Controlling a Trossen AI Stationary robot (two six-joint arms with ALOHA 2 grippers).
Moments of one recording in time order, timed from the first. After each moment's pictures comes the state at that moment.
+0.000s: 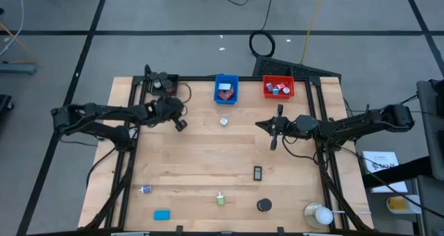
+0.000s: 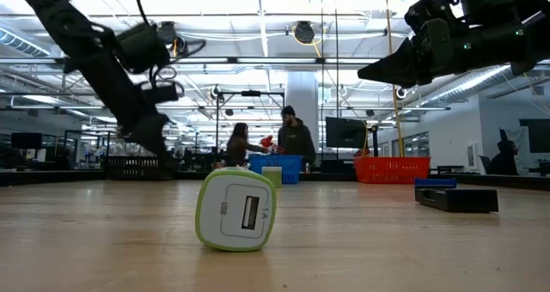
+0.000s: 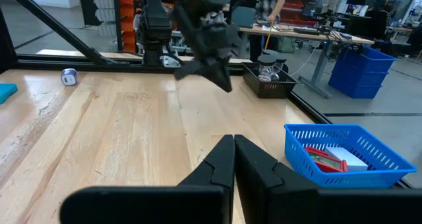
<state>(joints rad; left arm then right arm) 0.41 1.23 0.43 -0.05 -0.30 -0.05 -0.01 1.03 0.24 0.69 0.21 -0.07</state>
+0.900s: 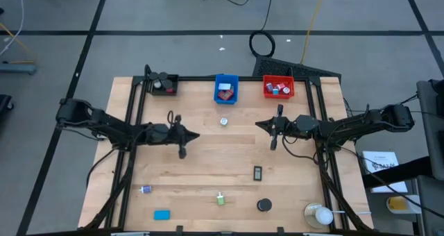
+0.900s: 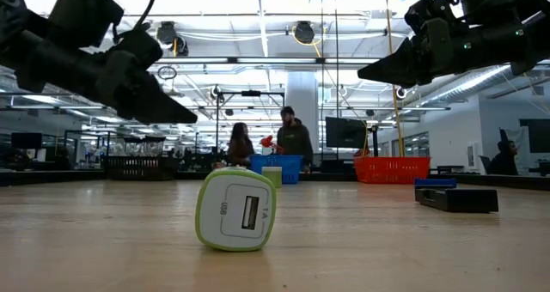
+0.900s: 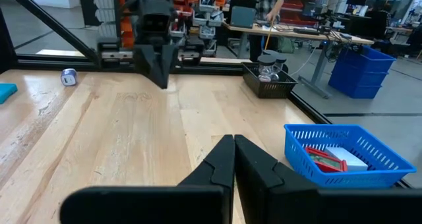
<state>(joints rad) -0.06 1.29 0.20 0.79 -0.22 -0.09 -0.01 1.03 0.24 0.69 0.21 -0.07</state>
